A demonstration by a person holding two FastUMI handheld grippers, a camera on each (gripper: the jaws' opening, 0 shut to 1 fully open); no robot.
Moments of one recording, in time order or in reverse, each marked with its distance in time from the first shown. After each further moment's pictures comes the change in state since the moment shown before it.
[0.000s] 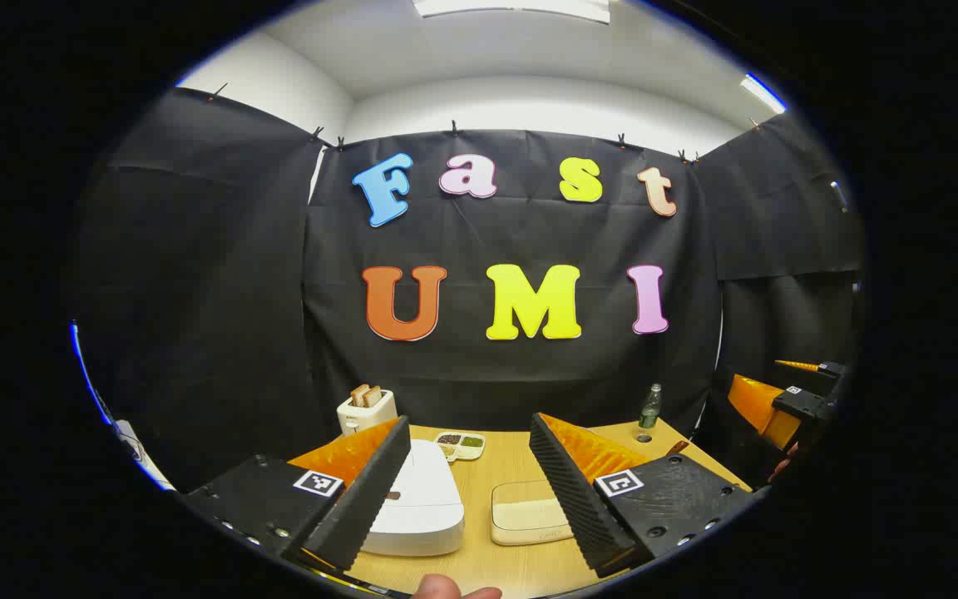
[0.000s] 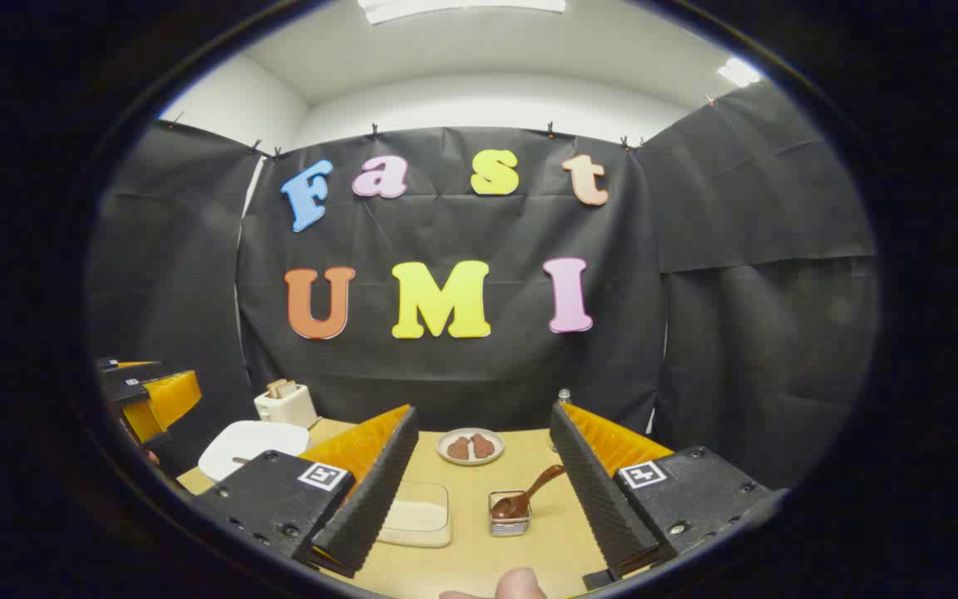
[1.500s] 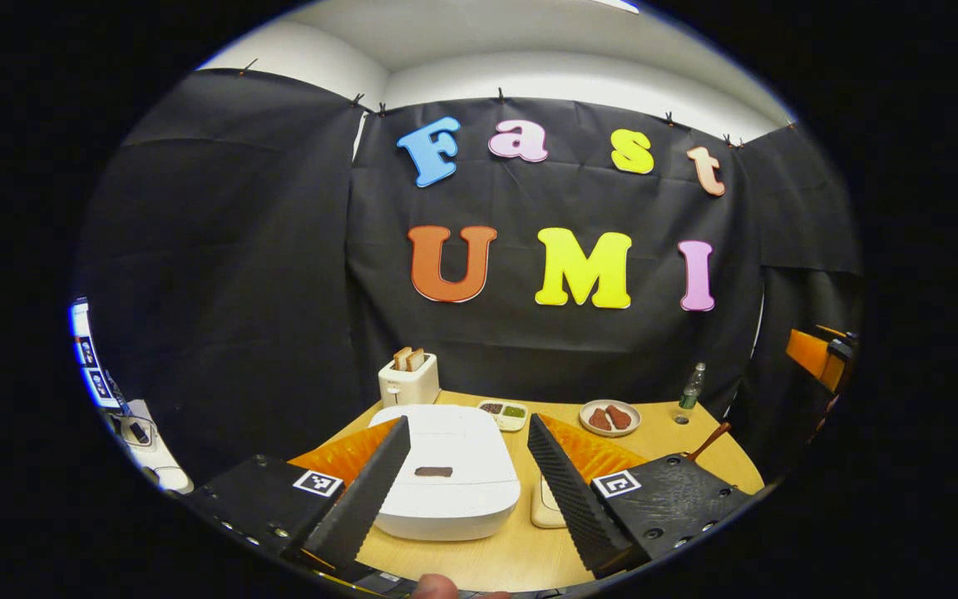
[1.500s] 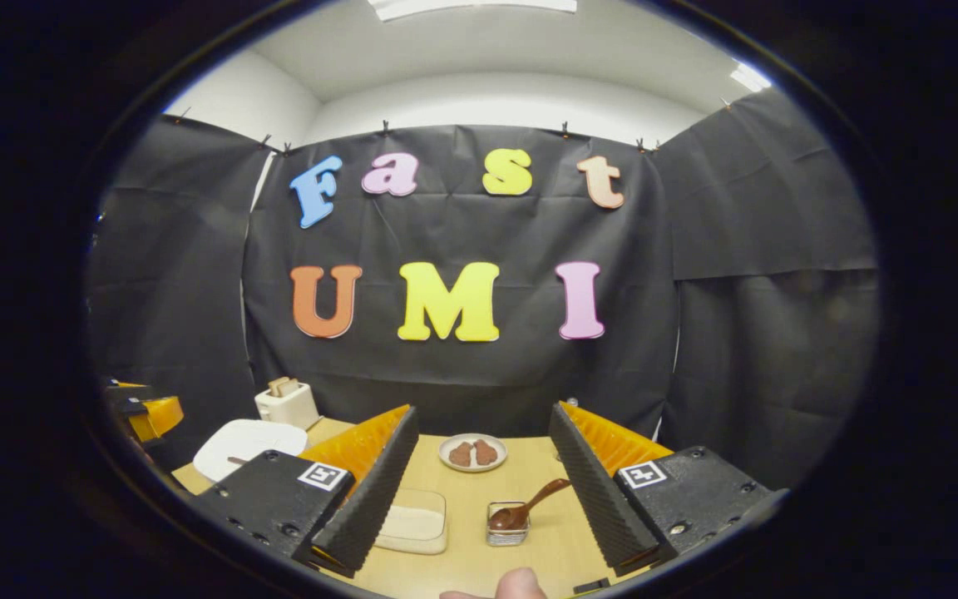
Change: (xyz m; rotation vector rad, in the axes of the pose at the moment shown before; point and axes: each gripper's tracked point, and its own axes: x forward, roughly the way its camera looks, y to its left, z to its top) left arm 0.013 0.073 -0.054 -0.030 0.164 0.130; right arm 0.032 -0.006 0.007 -0.019 0.011 0.024
